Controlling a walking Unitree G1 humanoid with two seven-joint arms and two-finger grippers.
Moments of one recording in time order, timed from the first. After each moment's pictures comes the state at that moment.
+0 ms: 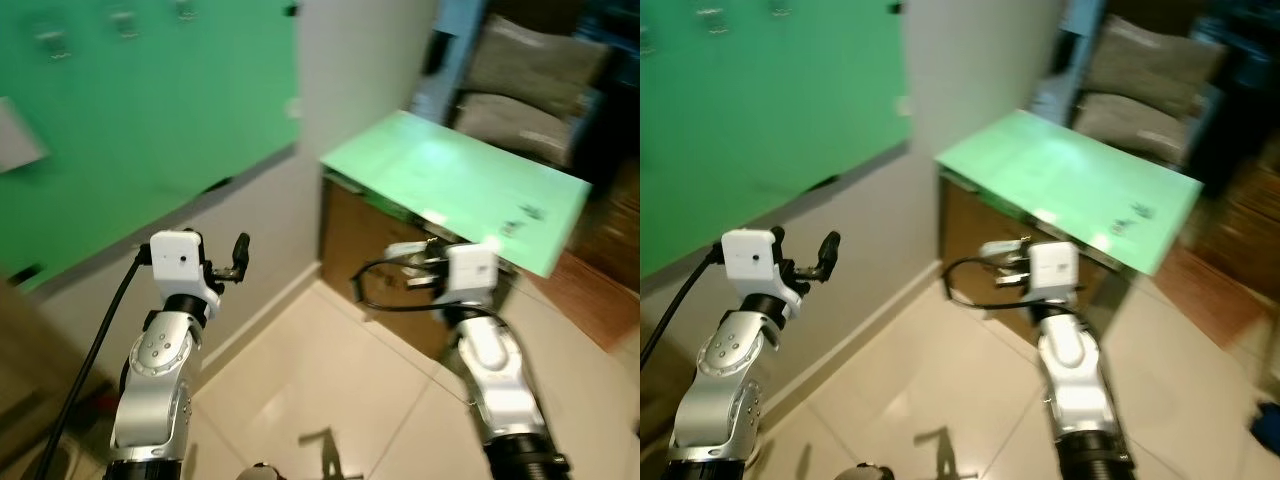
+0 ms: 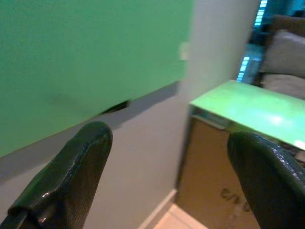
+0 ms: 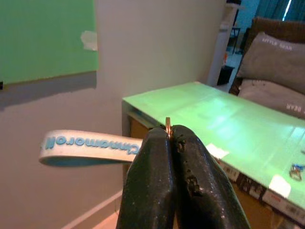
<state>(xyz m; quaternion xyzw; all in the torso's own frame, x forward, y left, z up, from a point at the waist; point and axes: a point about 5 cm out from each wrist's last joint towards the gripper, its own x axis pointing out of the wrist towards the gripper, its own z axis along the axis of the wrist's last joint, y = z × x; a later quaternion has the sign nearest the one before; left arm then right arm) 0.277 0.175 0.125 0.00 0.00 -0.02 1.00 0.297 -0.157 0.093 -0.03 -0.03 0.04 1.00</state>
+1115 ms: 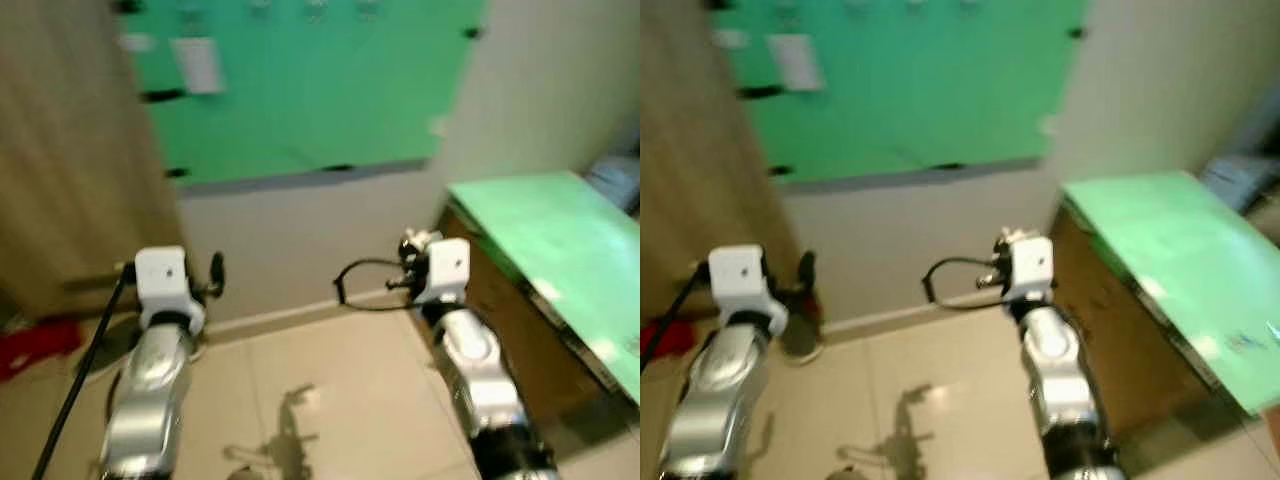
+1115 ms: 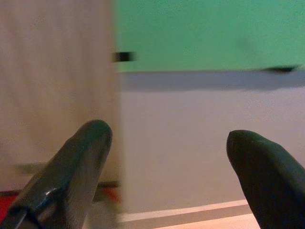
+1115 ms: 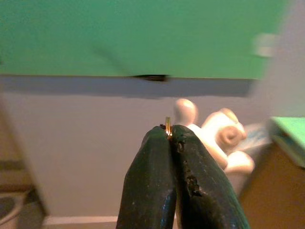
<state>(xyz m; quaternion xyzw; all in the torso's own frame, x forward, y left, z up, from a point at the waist) 0.264 0.194 0.103 0.04 0.05 0.06 1.00 0.300 -0.125 0.082 0.01 0.01 0.12 0.99</state>
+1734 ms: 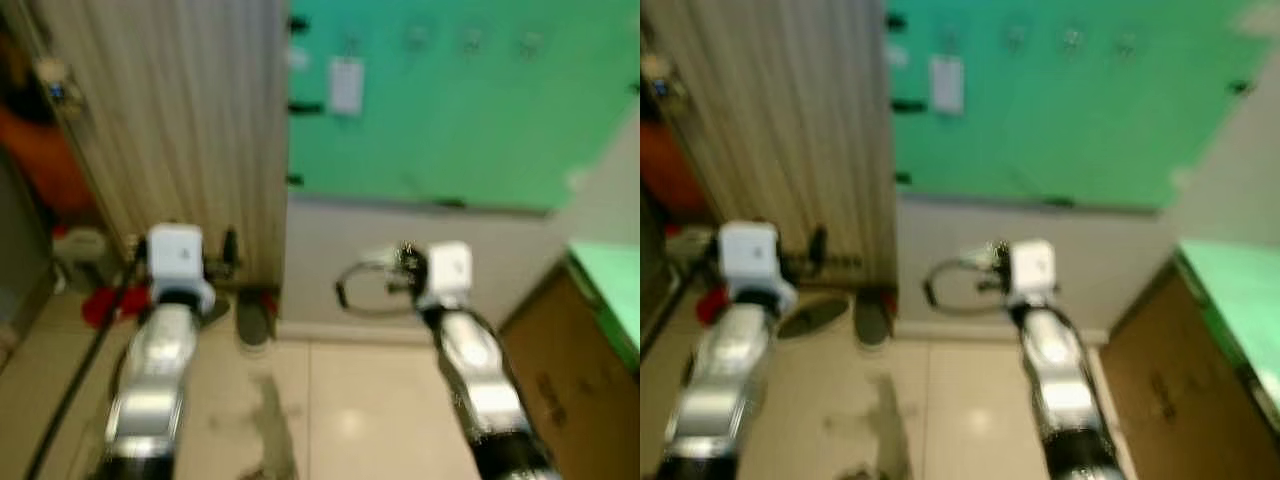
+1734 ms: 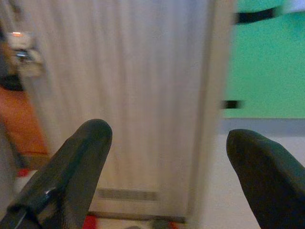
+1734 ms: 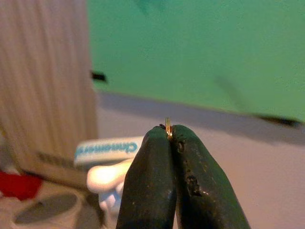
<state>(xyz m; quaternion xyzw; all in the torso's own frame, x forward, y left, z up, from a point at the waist) 0.282 0.187 0.129 0.08 -0.01 0.04 1.00 0.305 -0.120 0.088 0.00 0.00 0.12 0.99</state>
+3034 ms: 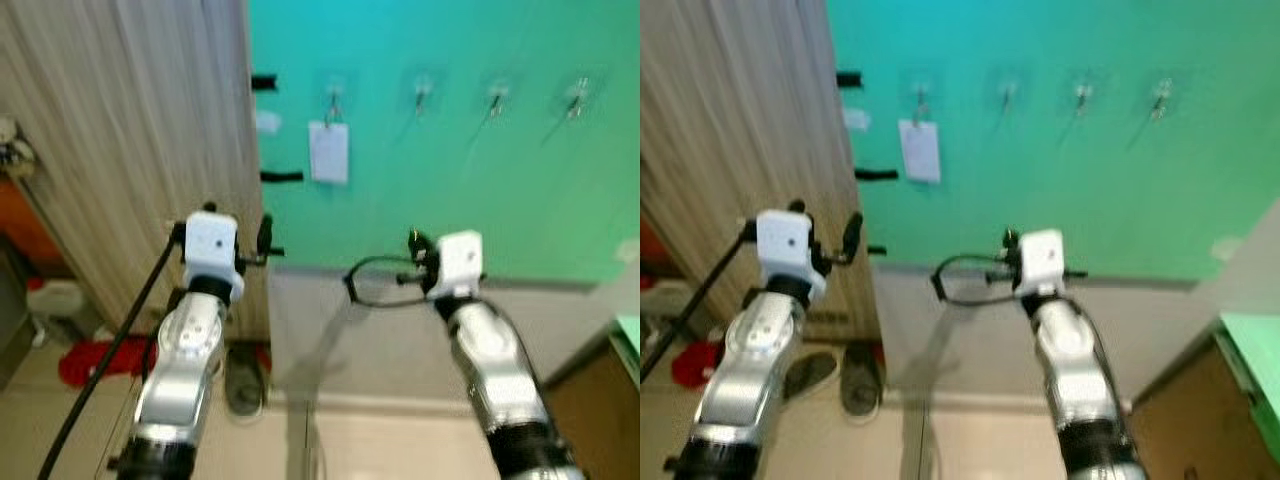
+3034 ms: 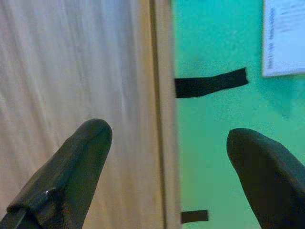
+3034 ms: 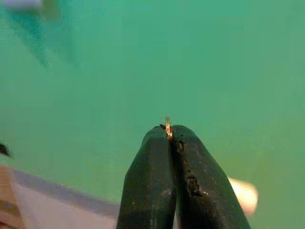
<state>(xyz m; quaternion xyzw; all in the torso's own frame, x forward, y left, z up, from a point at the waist) 0.293 0.148 0.147 0.07 -0.07 -0.04 0.99 0.311 -0.134 0.112 -0.01 -0.03 0.15 0.99</state>
